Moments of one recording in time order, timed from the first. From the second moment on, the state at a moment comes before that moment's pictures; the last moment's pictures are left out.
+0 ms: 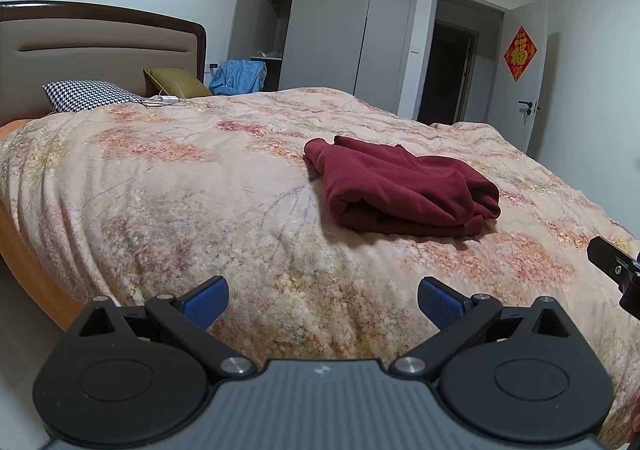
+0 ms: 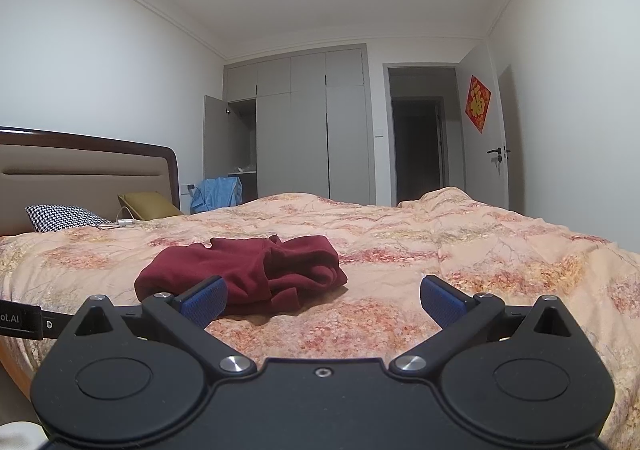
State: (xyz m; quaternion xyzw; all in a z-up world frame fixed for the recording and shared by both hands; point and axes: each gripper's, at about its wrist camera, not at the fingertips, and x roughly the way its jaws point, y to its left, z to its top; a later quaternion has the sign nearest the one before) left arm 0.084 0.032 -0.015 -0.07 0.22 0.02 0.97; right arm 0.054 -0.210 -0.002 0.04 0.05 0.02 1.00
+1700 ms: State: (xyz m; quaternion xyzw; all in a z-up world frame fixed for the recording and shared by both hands) left arm 0.083 0.032 -0.017 -0.08 0.23 0.01 0.97; right arm 0.057 -0.211 -0.004 0.04 0.05 0.02 1.00
